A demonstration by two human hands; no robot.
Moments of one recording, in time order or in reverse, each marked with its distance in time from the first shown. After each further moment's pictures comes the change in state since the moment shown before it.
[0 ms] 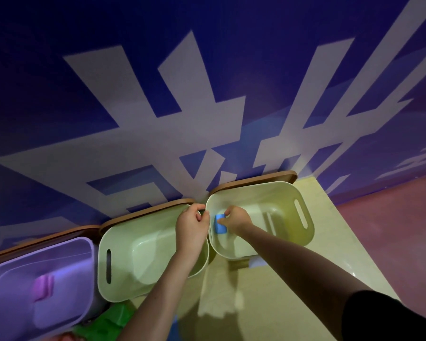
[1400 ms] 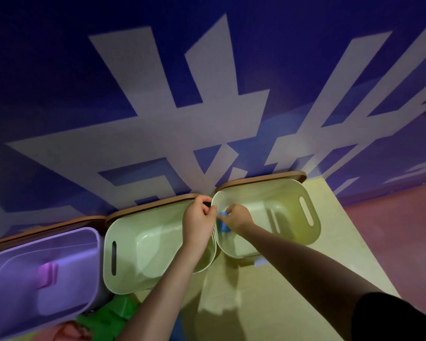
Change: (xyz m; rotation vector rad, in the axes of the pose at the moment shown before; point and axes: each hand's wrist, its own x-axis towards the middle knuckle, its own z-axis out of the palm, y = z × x) left_hand 0.005 0.000 -0.002 -0.118 -0.015 -0.017; right_hand -0.003 -0.015 0.010 -0.097 -0.004 -0.013
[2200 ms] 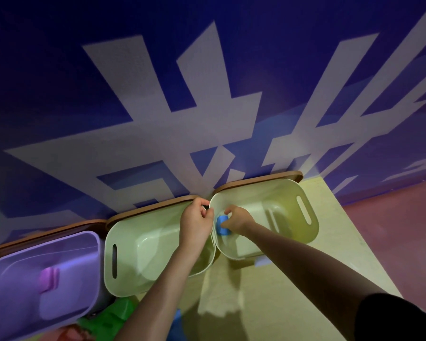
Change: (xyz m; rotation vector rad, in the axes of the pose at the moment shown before) left_hand 0.002 -0.001 -0.006 0.114 -0.036 0.031; right_hand -0.007 0.004 -0.012 -0.011 -0.101 -0.049
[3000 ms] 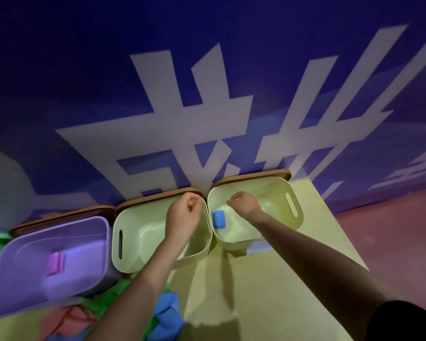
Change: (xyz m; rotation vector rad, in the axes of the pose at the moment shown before) left_hand -0.035 0.005 -0.045 -0.048 0.078 0.082; right_hand -0.056 -0.012 -0.043 0.205 0.214 -0.044
